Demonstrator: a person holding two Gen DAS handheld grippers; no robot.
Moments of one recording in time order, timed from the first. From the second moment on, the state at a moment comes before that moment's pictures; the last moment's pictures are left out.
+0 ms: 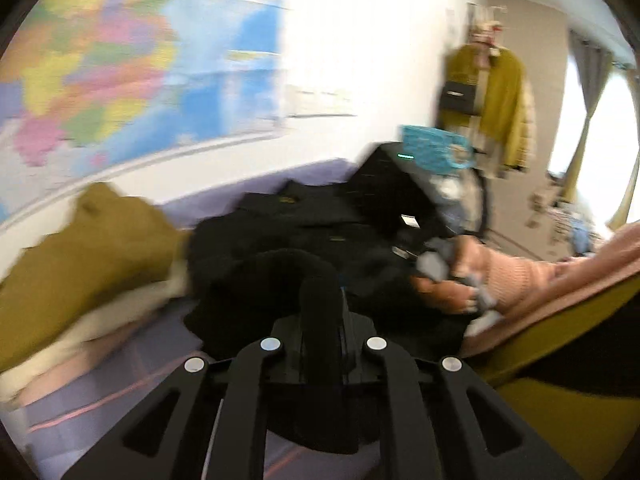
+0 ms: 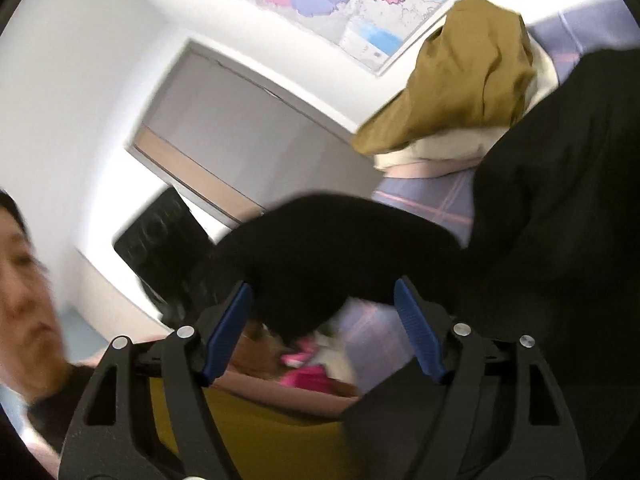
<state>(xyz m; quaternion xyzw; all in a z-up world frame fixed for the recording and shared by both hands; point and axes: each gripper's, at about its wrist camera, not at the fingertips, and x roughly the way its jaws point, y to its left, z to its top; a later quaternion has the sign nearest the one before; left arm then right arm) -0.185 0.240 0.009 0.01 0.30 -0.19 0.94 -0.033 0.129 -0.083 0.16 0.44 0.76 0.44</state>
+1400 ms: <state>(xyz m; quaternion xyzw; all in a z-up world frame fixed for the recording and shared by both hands) -0.063 0.291 -0.074 -0.07 0.39 -0.04 0.92 0.075 -0.039 -0.067 0.15 0.43 0.52 0.72</state>
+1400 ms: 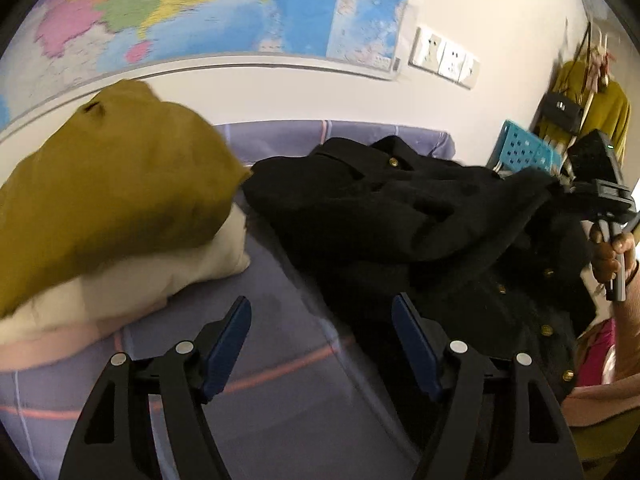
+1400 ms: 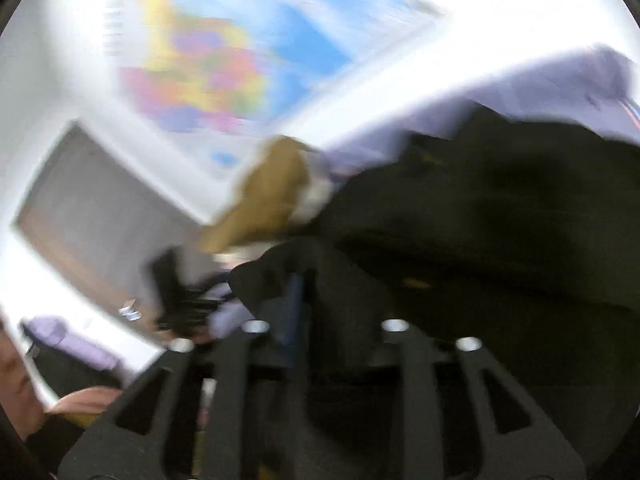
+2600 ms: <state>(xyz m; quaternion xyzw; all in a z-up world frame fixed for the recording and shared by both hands) 0.049 0.236 -0.092 -0.03 0.45 -0.10 0.89 0.035 -0.114 -0.100 0.08 0.40 0.46 0.79</state>
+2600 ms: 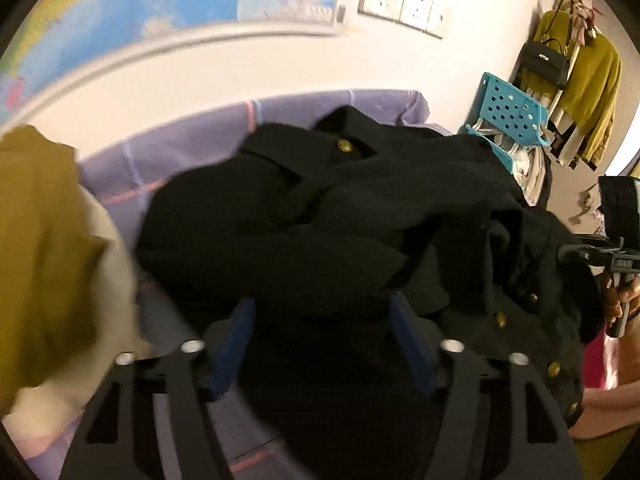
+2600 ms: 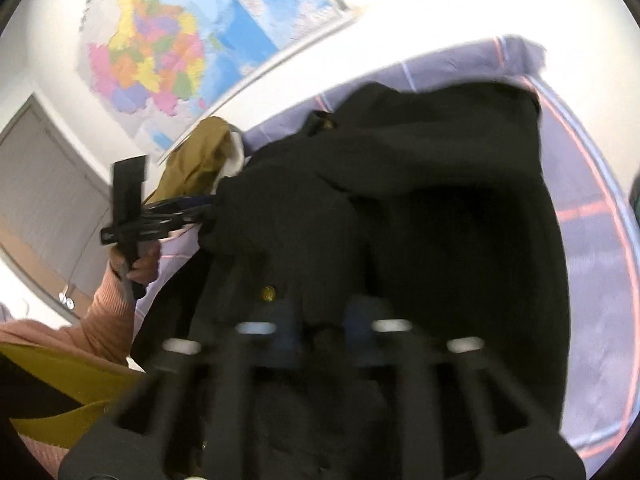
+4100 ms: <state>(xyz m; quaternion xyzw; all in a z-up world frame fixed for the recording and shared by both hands) 0.060 0.286 -0.090 -0.02 0.39 0.10 0.91 0.137 -0.128 -0.030 0.07 0.36 0.45 0.81</state>
